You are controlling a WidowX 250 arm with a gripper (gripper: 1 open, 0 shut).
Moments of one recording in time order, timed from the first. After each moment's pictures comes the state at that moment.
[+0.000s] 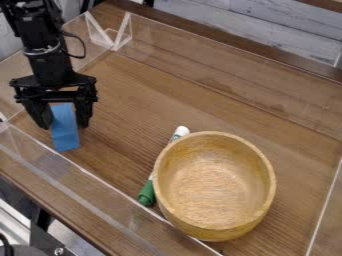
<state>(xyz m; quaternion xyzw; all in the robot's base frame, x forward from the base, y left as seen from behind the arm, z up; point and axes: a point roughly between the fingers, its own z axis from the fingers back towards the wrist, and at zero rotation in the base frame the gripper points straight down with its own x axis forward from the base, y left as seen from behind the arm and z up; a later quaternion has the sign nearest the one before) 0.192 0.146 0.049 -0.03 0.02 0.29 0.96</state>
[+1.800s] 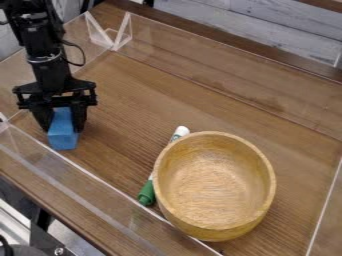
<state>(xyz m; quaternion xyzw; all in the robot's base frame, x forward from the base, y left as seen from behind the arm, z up) 0.199 0.159 0.028 -0.03 0.03 0.32 0.95</state>
